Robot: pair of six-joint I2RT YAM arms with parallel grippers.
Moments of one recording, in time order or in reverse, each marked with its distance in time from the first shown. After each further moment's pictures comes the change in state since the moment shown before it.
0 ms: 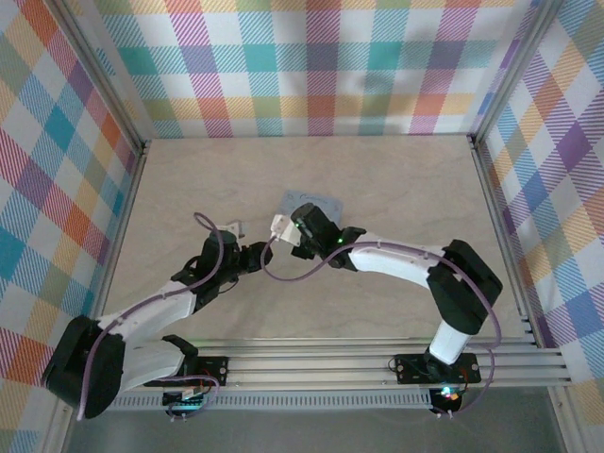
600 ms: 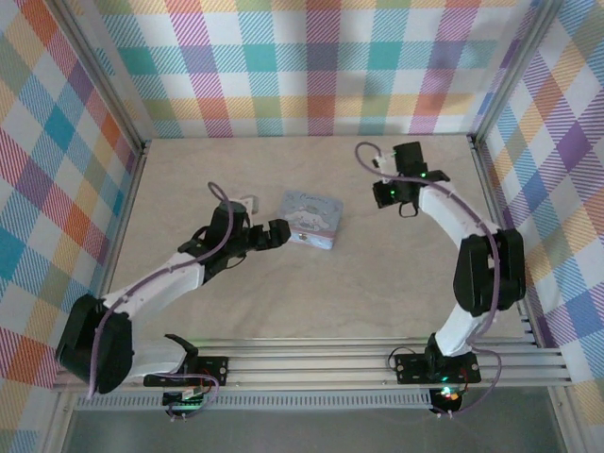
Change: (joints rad) left arm -0.012 0.219 0.313 -0.161 0.076 0.101; right arm -0.710 0.056 0.183 -0.404 -0.309 0.400
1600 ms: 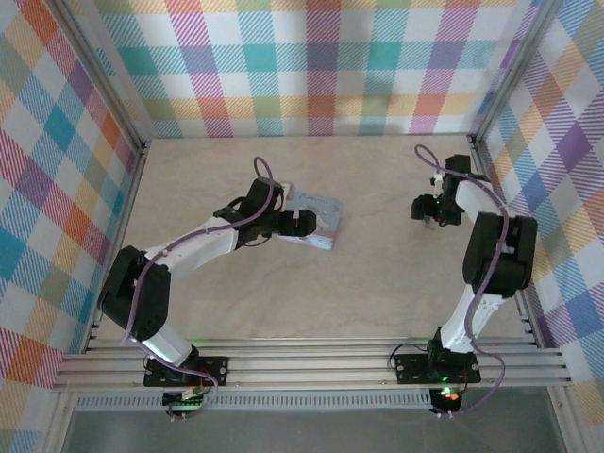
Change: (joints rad) left arm -0.076 0.315 0.349 -0.182 -0.008 0.162; right arm -0.317 0.082 -0.037 -0.146 0.034 0.114
